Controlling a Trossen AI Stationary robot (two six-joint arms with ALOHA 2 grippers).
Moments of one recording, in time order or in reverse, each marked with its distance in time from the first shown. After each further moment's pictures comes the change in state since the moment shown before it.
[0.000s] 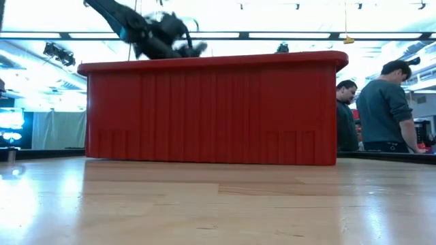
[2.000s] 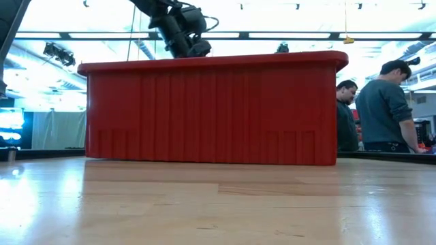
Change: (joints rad) left arm 0.008 0.179 0.544 -0.819 -0.169 0.363; right arm 0.194 0.018 -0.125 -0.152 -0.200 0.668
